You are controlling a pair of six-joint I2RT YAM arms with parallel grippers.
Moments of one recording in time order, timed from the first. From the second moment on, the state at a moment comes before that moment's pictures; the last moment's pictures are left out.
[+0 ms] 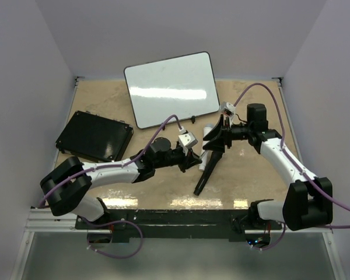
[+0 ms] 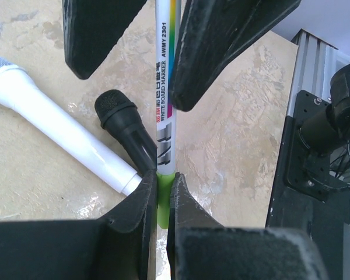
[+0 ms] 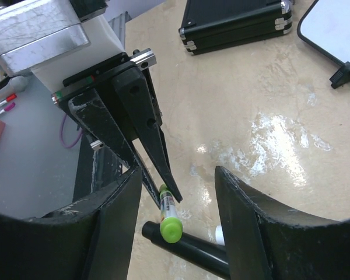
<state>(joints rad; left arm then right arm) -0.95 1.47 0.71 0.52 0.28 -0.18 0.17 1.29 0.88 -0.23 -1.29 -0.20</state>
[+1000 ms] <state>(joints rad) -0.94 1.47 0.74 0.52 0.26 -0.22 0.21 1.30 0.84 -0.18 -1.32 -0.14</state>
